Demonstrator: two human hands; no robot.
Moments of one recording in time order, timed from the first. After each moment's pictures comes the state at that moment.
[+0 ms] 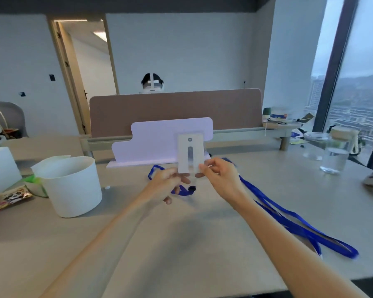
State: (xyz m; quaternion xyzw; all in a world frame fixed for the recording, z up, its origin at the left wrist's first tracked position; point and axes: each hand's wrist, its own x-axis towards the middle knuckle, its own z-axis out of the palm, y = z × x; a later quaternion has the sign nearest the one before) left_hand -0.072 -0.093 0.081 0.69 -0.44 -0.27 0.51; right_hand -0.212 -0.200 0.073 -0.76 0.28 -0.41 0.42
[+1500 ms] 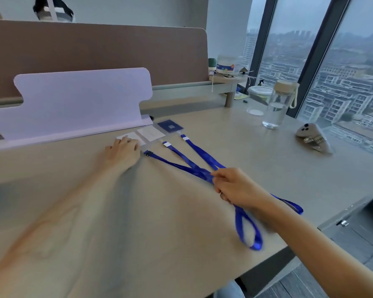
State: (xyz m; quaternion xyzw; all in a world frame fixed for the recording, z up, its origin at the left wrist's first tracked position) left_hand 0.009 -0.304 -0.028 0.82 -0.56 0.01 0.12; right_hand -0.323 -0.251 0.016 -0.72 0.51 -0.18 0.42
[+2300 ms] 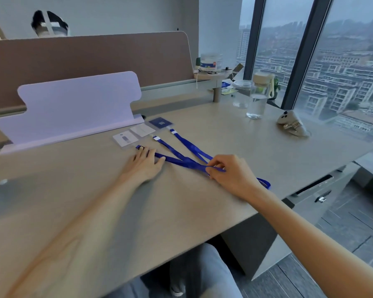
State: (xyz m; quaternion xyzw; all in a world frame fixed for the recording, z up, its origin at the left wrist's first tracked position) left_hand -0.107 -0.255 -0.031 0.79 -0.60 -0.06 0.08; right_hand -0.376 -0.223 0.017 -0.77 0.51 -0.28 0.27
